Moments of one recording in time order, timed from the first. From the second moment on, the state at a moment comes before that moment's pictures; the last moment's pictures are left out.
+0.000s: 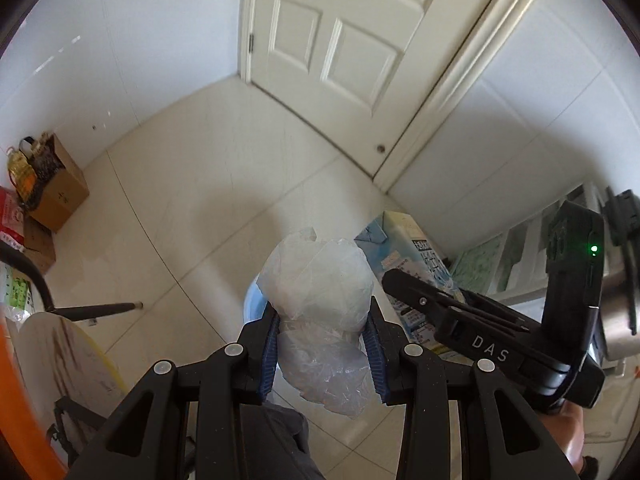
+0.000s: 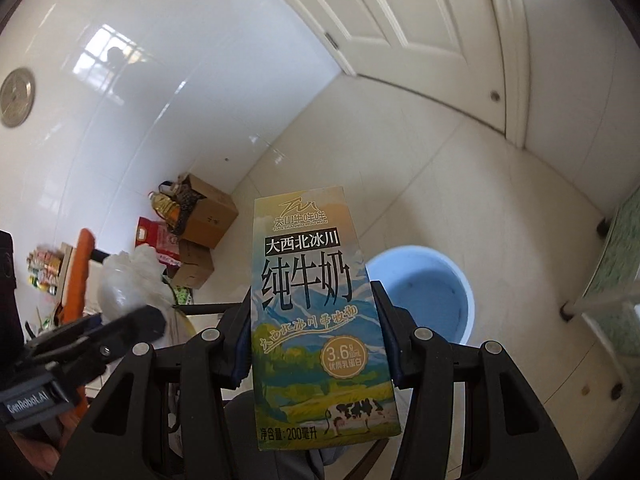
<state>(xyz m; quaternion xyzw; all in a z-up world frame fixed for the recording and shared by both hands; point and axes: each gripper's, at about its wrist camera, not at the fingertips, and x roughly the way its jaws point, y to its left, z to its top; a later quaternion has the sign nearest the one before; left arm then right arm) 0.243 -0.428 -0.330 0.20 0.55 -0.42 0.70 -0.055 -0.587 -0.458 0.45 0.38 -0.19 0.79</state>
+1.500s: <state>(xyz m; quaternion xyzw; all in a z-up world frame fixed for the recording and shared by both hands) 0.138 -0.231 -0.161 0.14 0.33 -0.36 0.86 -0.043 -0.470 -0.242 0.30 0.30 -0.28 0.86</state>
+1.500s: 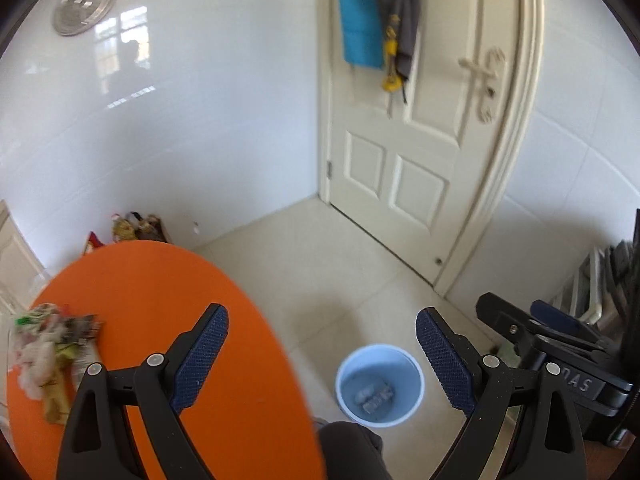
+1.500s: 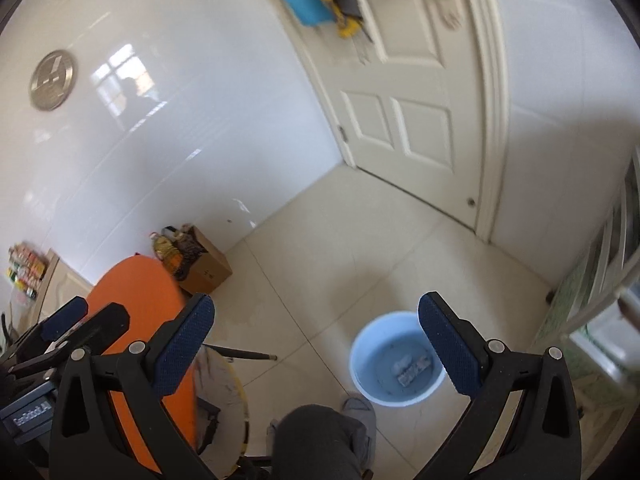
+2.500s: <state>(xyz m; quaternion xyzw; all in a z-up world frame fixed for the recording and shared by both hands) -0.041 0.144 -0.113 -0.02 0.22 -0.10 0.97 0.081 -0.176 -0.110 0.07 0.23 -0.05 0.97</state>
